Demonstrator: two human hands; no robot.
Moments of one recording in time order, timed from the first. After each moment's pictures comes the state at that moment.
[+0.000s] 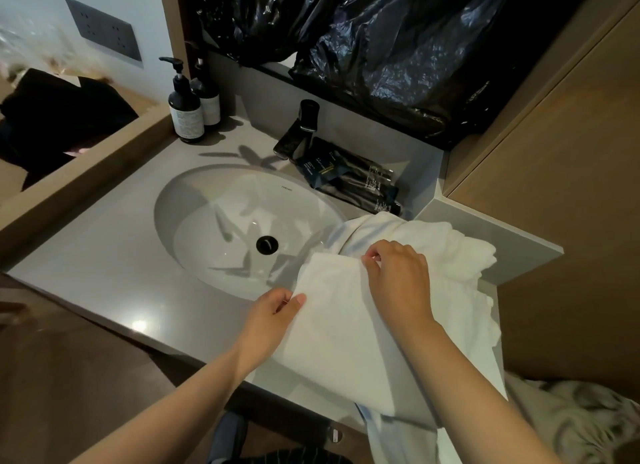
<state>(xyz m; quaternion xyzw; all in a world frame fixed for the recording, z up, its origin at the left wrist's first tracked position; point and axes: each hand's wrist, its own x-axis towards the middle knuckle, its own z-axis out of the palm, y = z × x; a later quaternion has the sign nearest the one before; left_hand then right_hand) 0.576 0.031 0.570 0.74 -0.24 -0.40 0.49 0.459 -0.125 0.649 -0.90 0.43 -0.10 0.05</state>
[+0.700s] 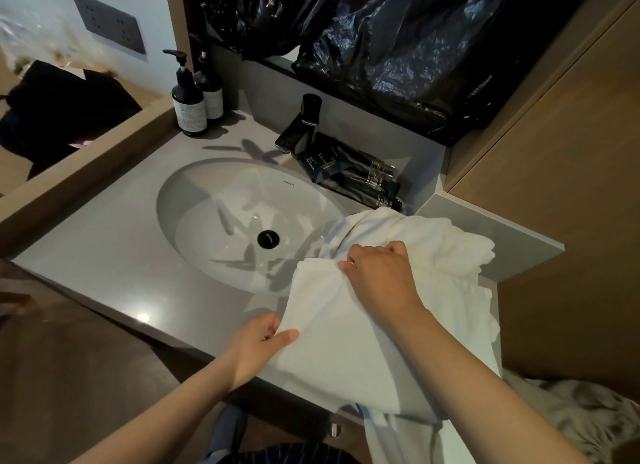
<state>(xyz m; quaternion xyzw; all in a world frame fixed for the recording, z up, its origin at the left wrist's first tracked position) 0.568 0.071 0.560 0.73 -0.30 -0.46 0.41 0.466 -0.125 0.635 -0.95 0.30 -0.01 -0.04</state>
